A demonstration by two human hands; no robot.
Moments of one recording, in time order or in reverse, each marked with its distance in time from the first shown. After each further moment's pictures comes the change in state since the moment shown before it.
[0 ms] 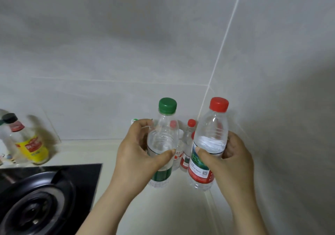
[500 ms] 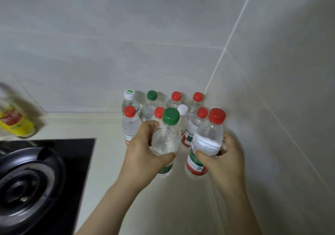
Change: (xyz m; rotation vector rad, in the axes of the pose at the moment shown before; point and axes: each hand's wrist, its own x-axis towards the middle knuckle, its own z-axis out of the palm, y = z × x) left_hand 0.012 -0.094 0.038 0.131 -0.126 -0.160; right_hand 0.024 0.107 0.031 -0.111 -0.061 0.153
